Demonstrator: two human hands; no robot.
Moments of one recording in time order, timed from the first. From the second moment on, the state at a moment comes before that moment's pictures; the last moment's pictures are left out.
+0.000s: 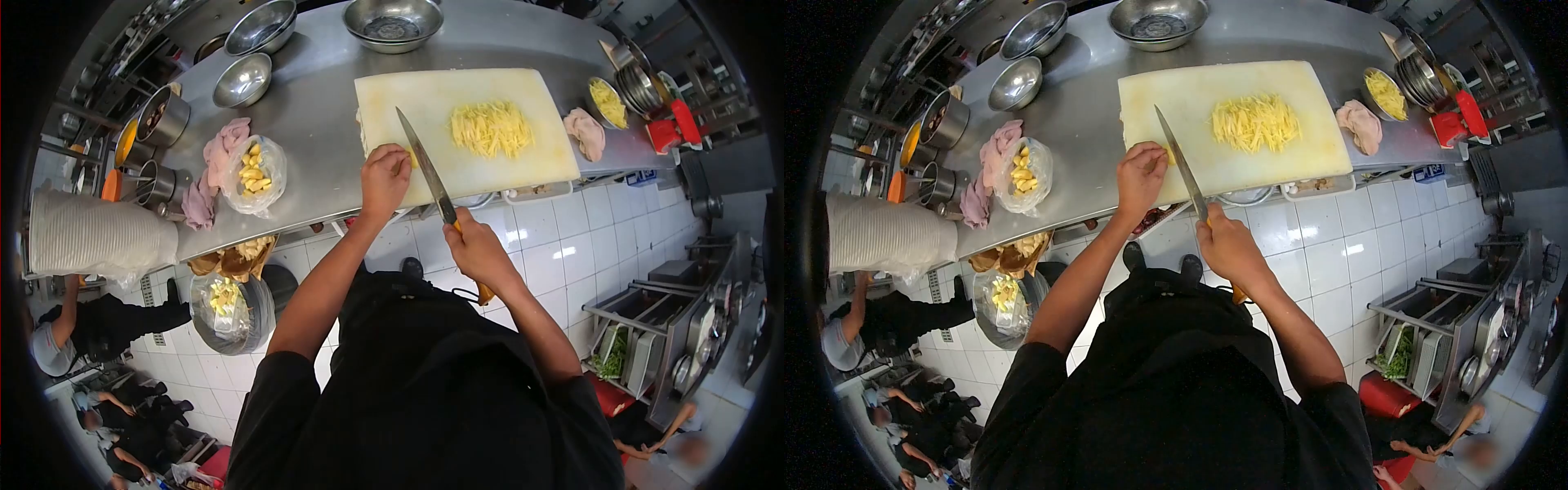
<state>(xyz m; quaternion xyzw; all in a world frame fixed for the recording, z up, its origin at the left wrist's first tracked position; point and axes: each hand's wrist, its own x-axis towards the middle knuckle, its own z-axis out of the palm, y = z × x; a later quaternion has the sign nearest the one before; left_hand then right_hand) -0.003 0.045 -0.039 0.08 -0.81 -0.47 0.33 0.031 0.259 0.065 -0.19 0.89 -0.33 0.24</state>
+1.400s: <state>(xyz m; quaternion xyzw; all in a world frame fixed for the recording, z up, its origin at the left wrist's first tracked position) -0.004 0.044 -0.038 0.08 -0.82 -0.47 0.33 0.026 0.252 0.068 -0.20 0.90 -0.30 0.25</state>
